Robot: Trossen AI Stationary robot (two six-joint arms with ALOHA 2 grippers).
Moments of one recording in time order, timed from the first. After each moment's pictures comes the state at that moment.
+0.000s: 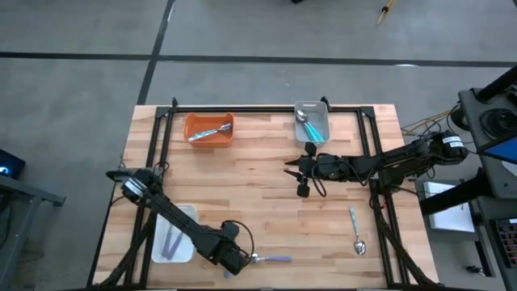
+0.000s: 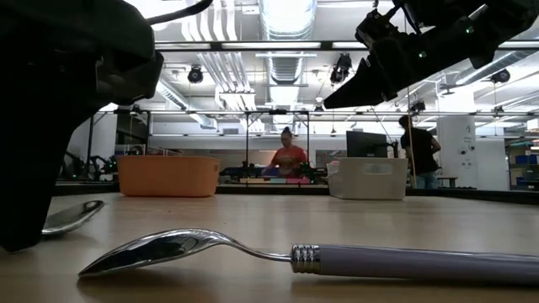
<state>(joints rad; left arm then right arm) -0.64 2.07 1.42 -0.83 -0.09 -1.66 0.05 1.30 0.55 0.37 0.29 -0.05</state>
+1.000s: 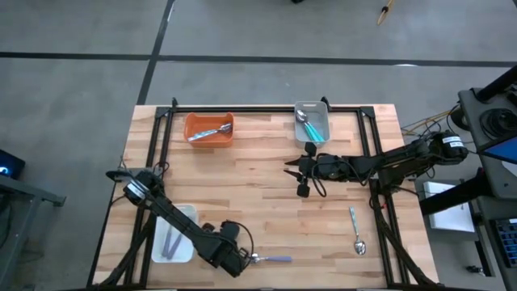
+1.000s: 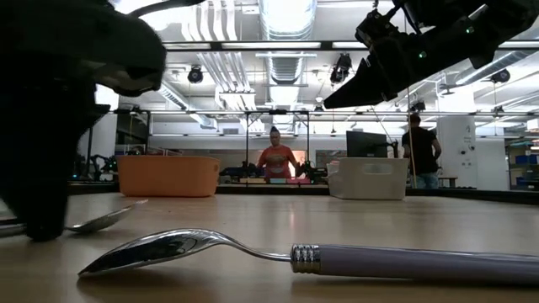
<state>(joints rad) -0.65 2.09 1.45 -0.90 -0.23 -1.66 0.05 1.30 0.55 0.37 0.29 -0.06</state>
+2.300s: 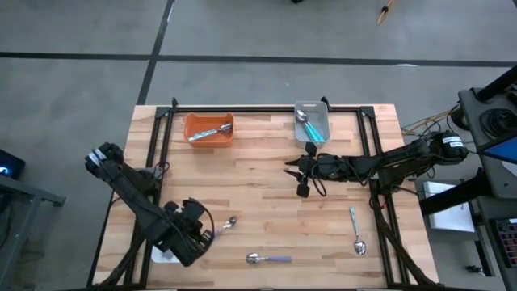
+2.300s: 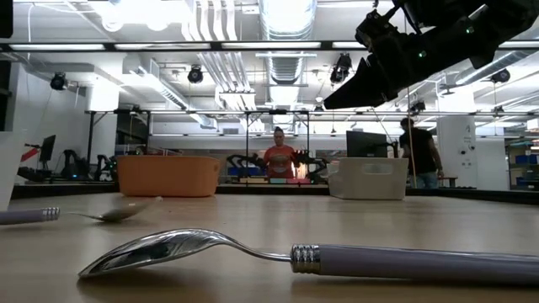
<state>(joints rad) -0.77 1.61 1.40 -1.34 -0.30 -1.75 0.05 1.30 0.55 0.37 0.29 -0.02</state>
